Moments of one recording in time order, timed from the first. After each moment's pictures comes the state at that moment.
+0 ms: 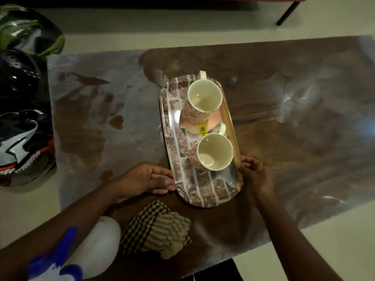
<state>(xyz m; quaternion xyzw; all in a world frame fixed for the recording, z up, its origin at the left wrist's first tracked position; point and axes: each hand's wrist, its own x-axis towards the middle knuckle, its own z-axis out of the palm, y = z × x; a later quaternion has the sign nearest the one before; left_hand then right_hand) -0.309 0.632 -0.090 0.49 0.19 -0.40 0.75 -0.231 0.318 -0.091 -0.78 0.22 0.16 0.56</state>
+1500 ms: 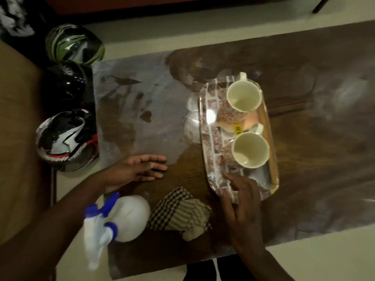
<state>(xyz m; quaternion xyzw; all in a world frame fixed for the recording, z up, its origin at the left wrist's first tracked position) -0.345 0.700 -0.050 0.58 0.24 -0.36 0.70 -0.347 0.403 -0.016 -0.90 -0.13 -0.02 0.42</state>
